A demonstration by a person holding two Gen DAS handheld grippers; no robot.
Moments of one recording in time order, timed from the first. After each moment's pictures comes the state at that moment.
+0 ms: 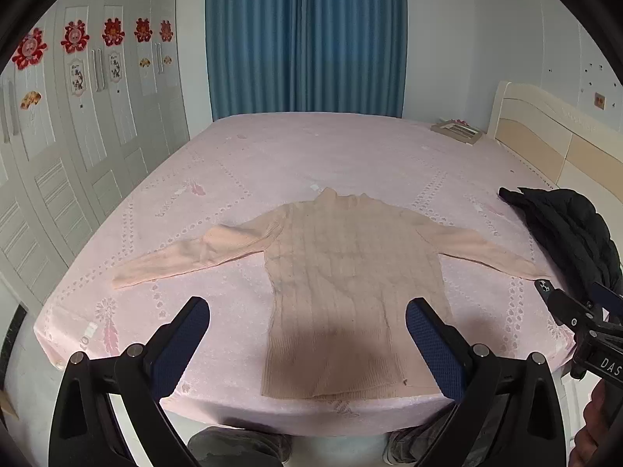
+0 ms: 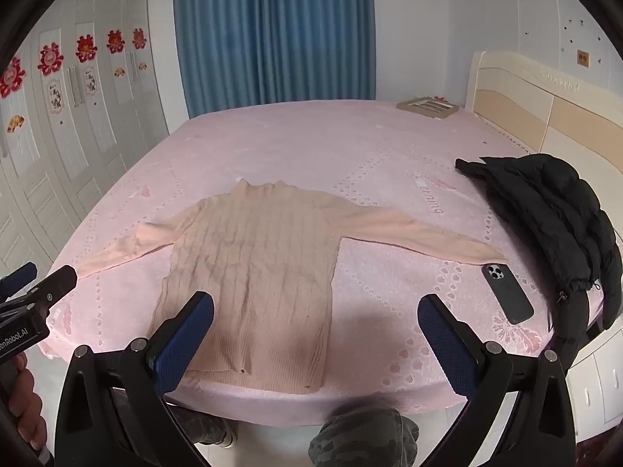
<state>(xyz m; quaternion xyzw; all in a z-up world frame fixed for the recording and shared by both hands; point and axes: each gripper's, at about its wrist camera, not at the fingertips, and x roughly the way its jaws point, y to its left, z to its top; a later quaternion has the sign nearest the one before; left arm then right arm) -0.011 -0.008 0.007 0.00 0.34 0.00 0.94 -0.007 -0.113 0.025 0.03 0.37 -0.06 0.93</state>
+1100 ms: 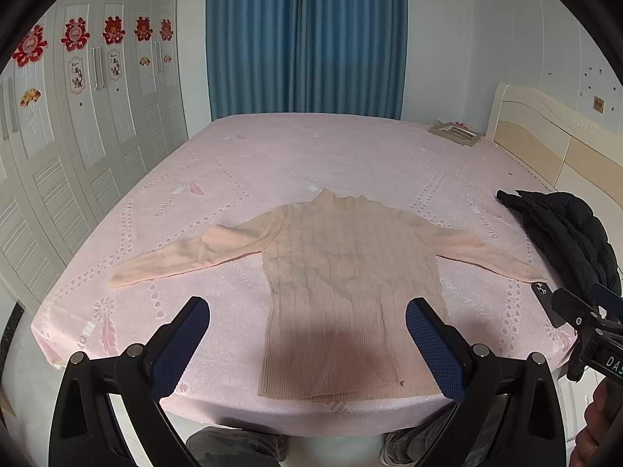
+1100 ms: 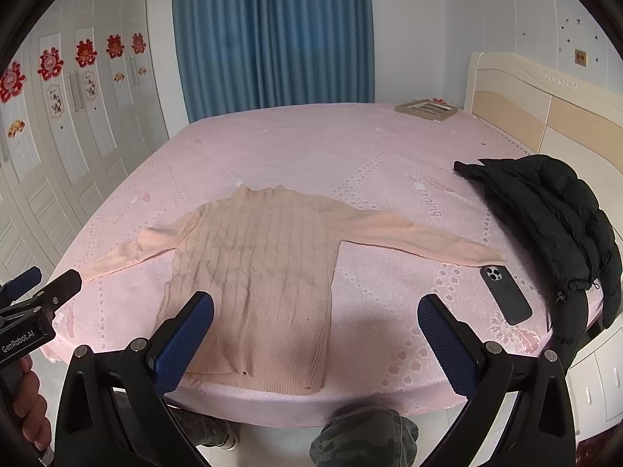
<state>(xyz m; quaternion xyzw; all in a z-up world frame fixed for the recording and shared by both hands) -0.014 -0.007 0.009 0.00 0.34 -0.01 0.94 -0.010 -0.116 0.033 0.03 0.37 -0.06 0.93</state>
